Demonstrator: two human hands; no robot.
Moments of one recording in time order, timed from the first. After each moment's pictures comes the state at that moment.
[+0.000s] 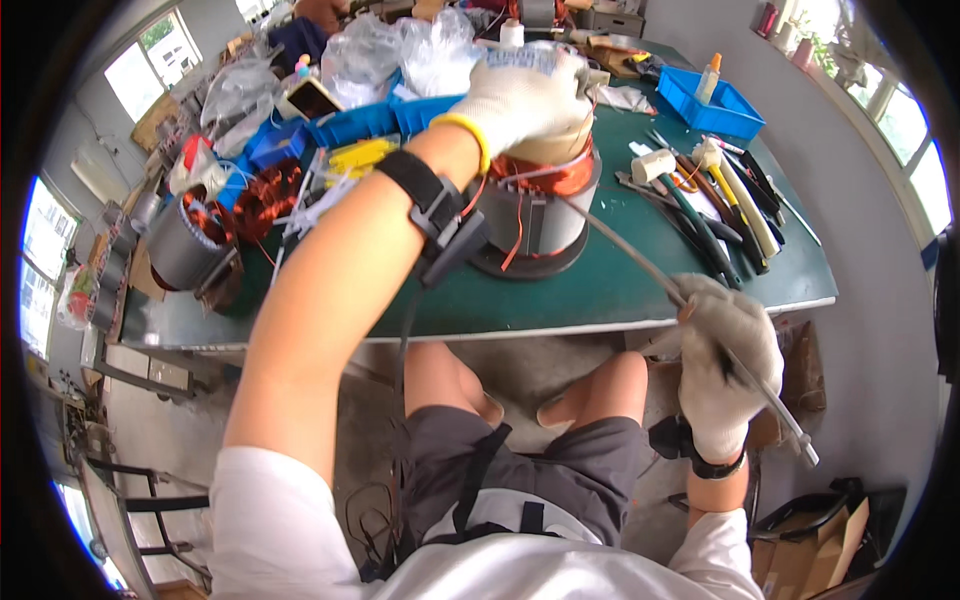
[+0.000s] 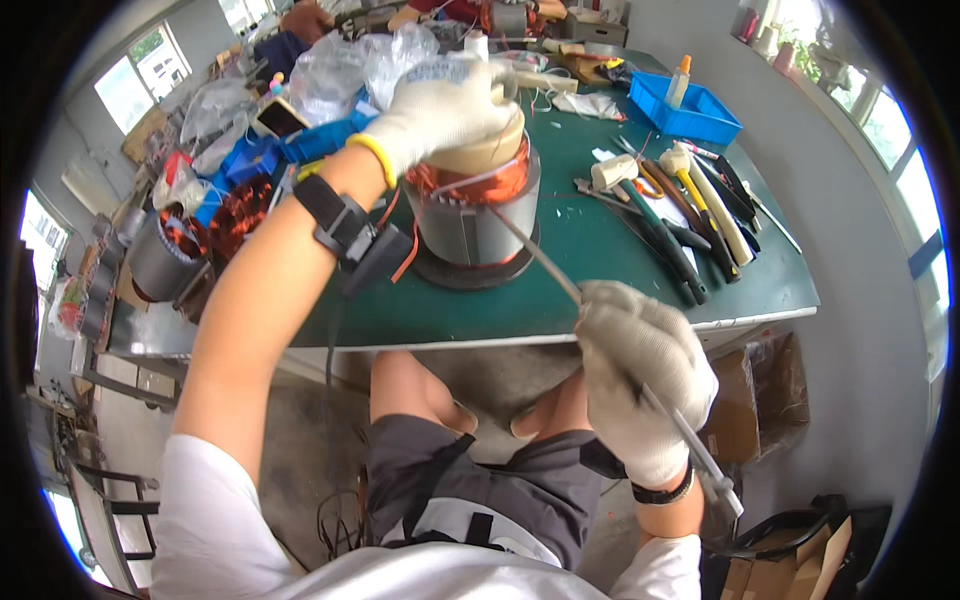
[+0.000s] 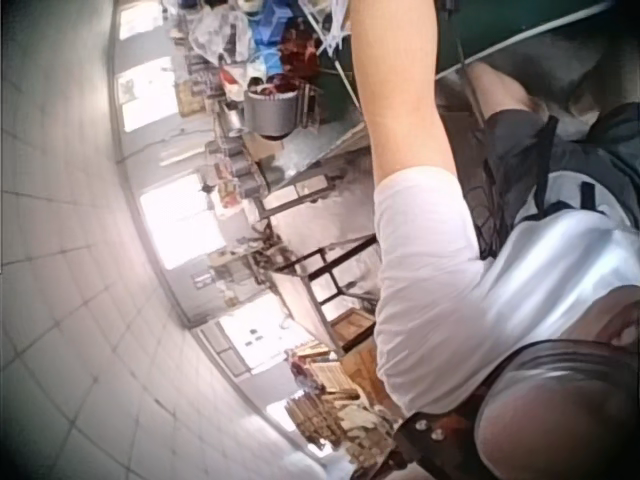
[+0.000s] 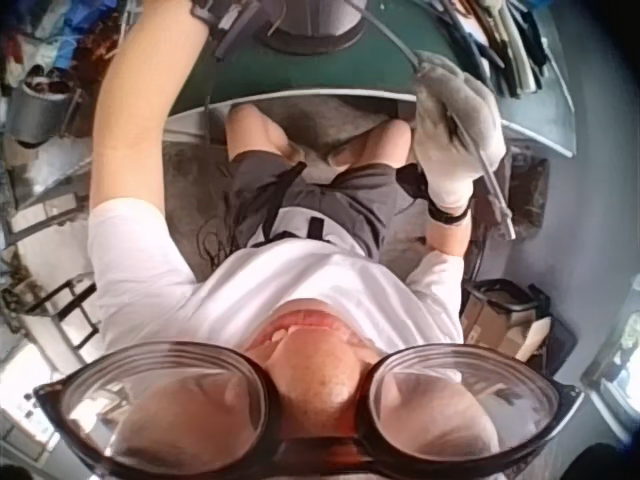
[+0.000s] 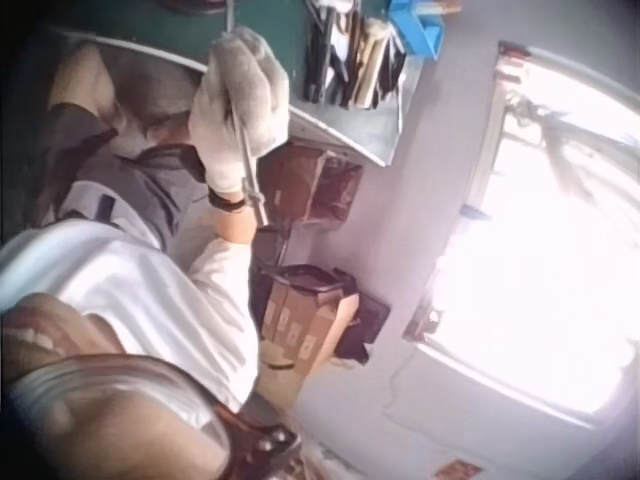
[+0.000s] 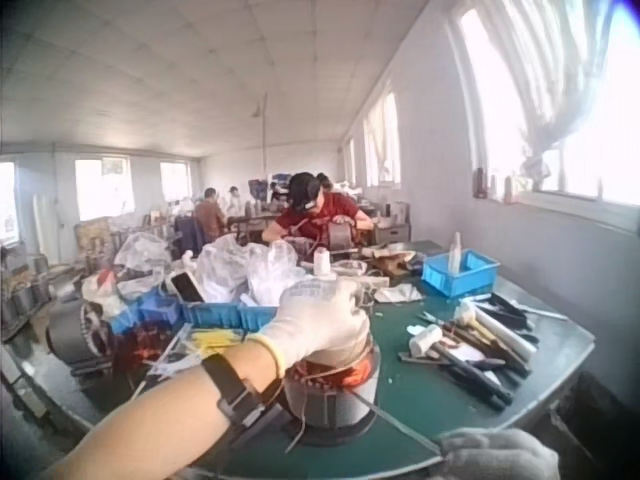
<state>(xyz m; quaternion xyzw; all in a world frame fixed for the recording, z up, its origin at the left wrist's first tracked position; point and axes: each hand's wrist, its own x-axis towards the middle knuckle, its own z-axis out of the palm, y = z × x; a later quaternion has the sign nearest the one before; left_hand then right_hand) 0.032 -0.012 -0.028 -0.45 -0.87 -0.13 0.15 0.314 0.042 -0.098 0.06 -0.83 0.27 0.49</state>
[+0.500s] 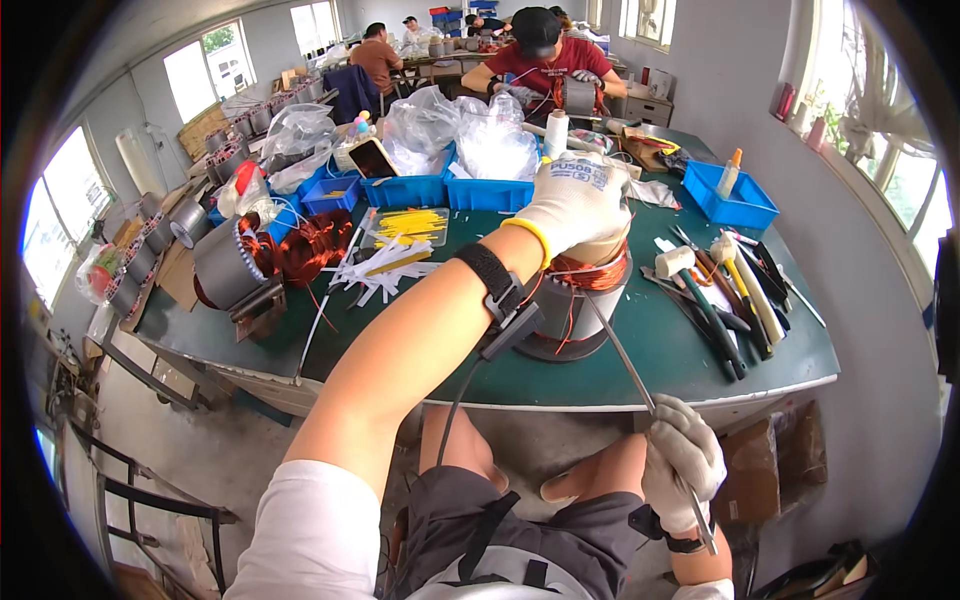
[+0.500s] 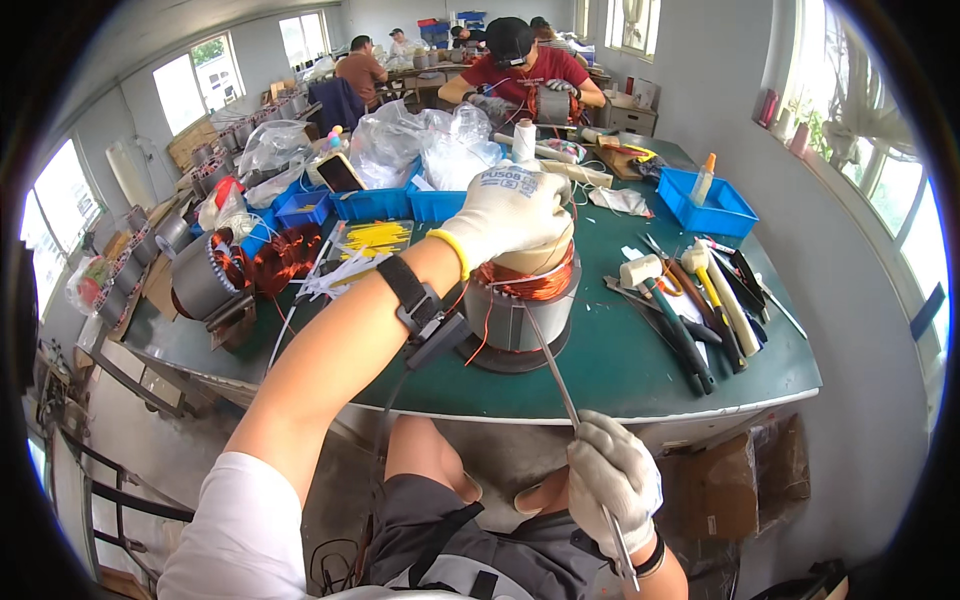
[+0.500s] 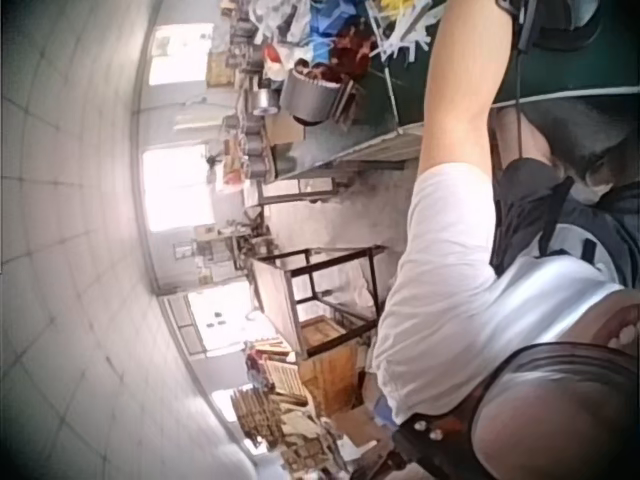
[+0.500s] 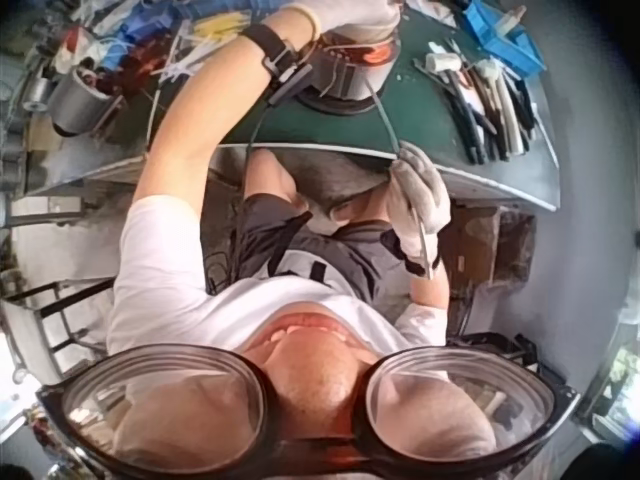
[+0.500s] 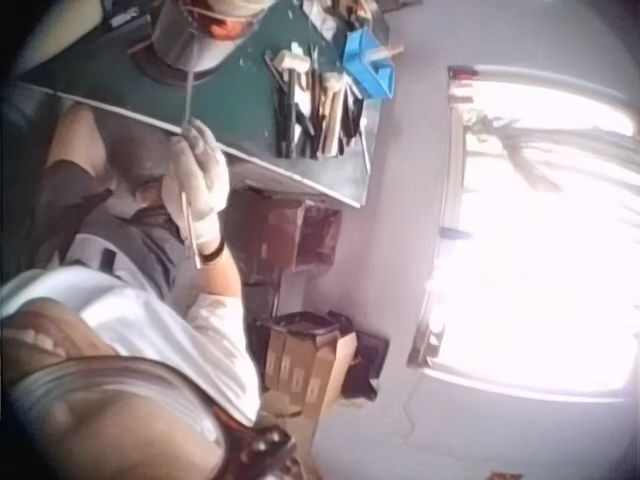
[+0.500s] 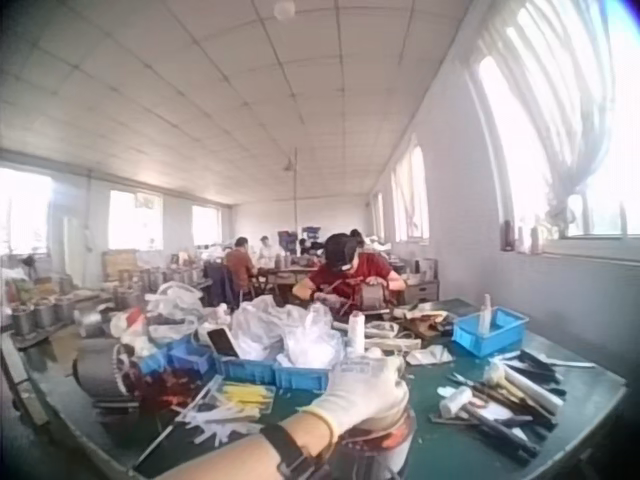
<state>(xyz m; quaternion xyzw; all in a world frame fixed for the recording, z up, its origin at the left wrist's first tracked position) 0.028 -0.010 -0.035 -0.49 -0.83 -0.17 0.19 0.320 0.027 -0.134 0.13 -0.82 0.21 0.51</state>
